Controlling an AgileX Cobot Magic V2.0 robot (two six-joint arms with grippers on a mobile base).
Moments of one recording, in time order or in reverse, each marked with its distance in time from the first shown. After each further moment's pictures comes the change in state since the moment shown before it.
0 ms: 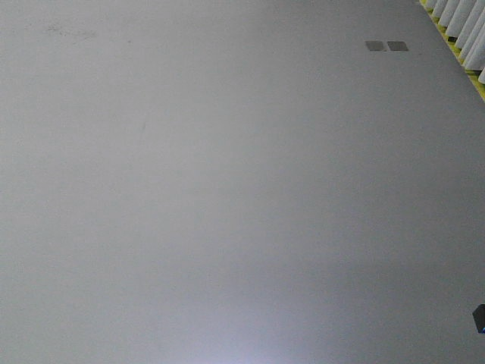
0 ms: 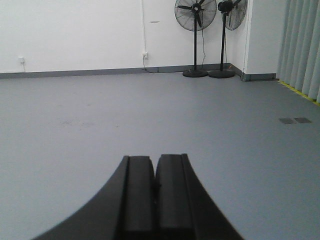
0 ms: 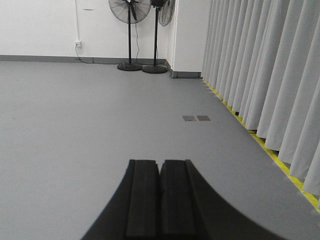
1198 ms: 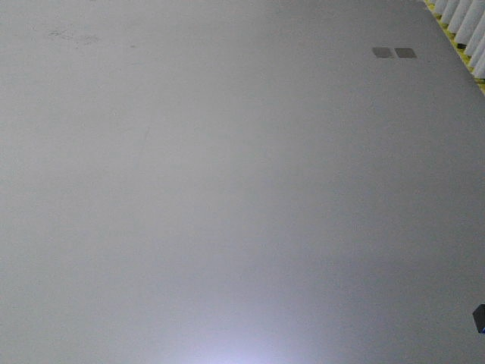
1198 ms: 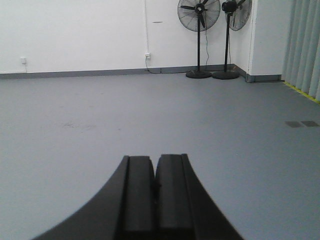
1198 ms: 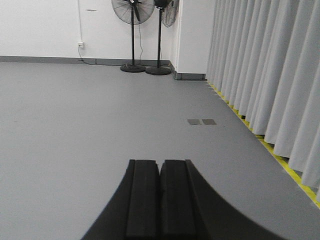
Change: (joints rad) left arm 0.000 0.000 0.000 0.000 0.000 0.000; right arm 0.000 0.000 0.000 0.000 0.000 0.000
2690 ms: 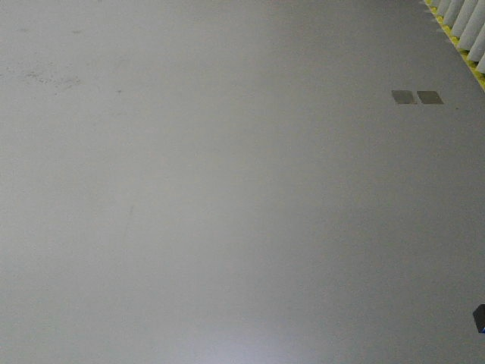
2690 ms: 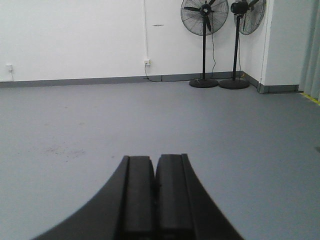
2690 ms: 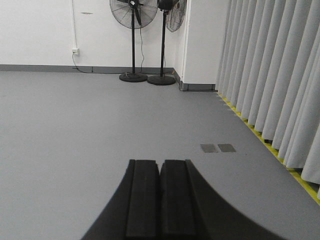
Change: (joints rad) left arm 0.000 0.000 0.000 0.000 0.000 0.000; right arm 0.000 0.000 0.000 0.000 0.000 0.000
